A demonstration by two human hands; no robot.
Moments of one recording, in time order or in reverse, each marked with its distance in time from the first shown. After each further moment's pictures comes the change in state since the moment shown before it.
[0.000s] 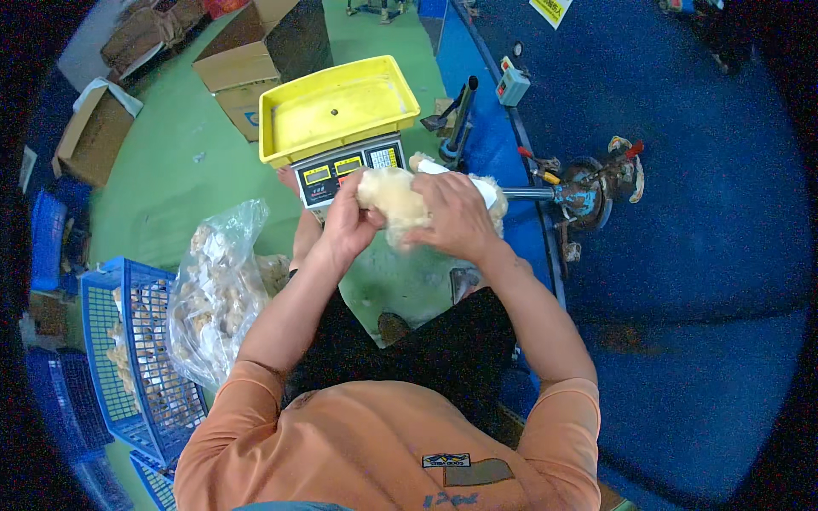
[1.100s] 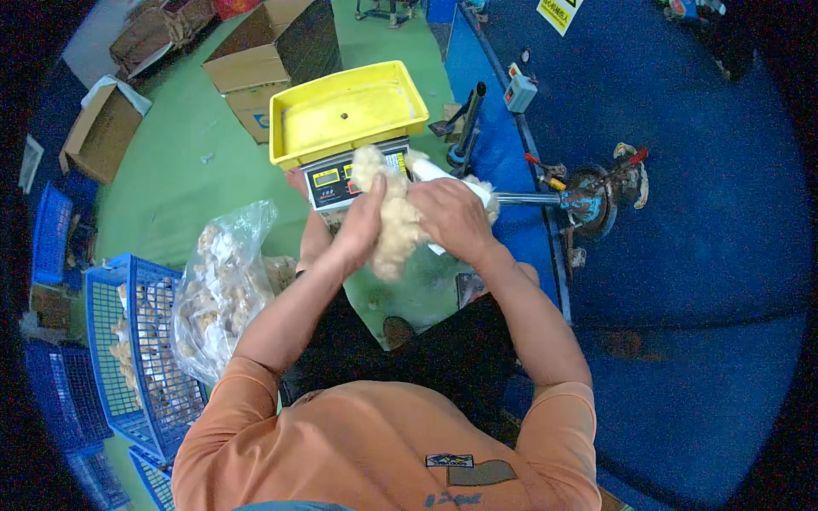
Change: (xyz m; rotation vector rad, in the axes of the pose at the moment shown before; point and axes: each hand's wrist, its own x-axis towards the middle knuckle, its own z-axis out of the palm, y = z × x) left_hand -0.045 -0.001 0.001 0.803 -0.059 -0.013; right_hand 0.005 0.008 0.012 -0.023 -0.009 0.080
